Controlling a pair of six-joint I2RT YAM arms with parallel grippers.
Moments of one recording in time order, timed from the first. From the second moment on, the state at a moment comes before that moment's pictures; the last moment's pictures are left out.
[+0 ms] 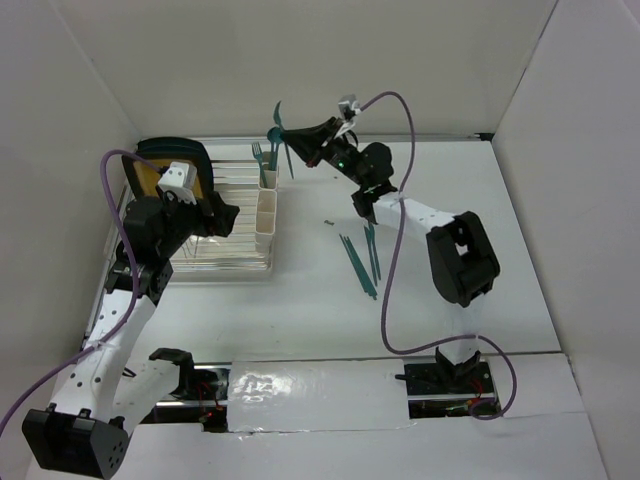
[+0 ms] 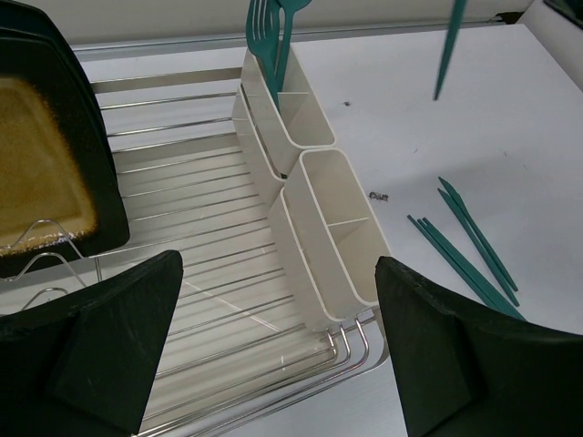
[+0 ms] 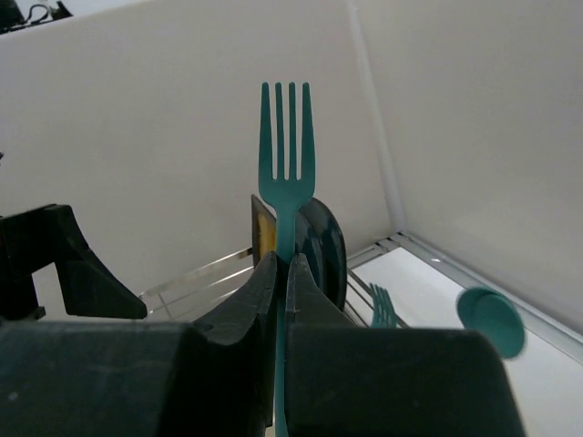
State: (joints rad) left arm -0.12 0.87 0.84 -0.17 0.24 -0.16; right arm 0.50 1.89 1.35 1.06 -0.50 0.54
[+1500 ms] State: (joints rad) left arm -0.12 0.85 0.84 -0.17 0.26 -0.16; right arm 0.58 2.21 1.53 1.02 -0.49 0.38
